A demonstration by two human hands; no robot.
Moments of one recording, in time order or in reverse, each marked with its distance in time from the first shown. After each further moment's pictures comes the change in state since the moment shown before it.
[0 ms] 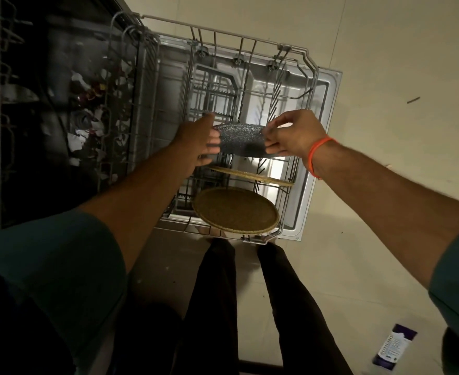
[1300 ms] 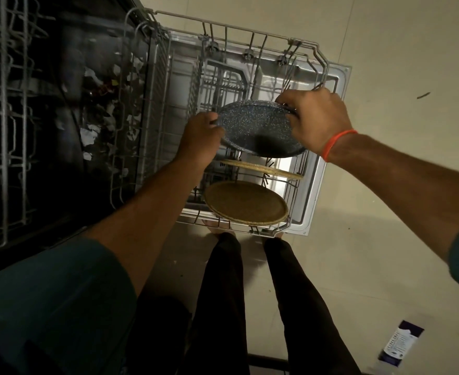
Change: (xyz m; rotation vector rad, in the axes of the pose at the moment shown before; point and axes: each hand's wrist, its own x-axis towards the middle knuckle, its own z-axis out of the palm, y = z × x) left_hand -0.023 -0.018 -0.007 0.025 0.068 0.267; right_hand -0.017 -0.009 -0.010 -0.926 0.206 -0.644
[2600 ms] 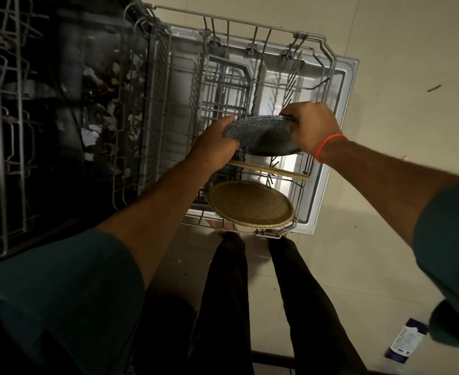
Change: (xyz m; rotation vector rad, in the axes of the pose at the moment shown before) left_hand 0.018 -0.008 0.007 0.329 -0.183 0.054; right_hand 0.021 0.020 0.051 0.147 -0.127 0.180
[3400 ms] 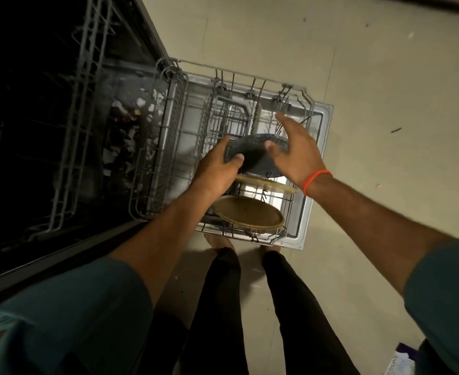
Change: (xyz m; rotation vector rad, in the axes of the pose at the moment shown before) left_hand -0.105 0.015 -0.016 -0.154 0.103 0.092; right_hand -0.095 -0.068 -0.047 0.312 0.185 -0.055
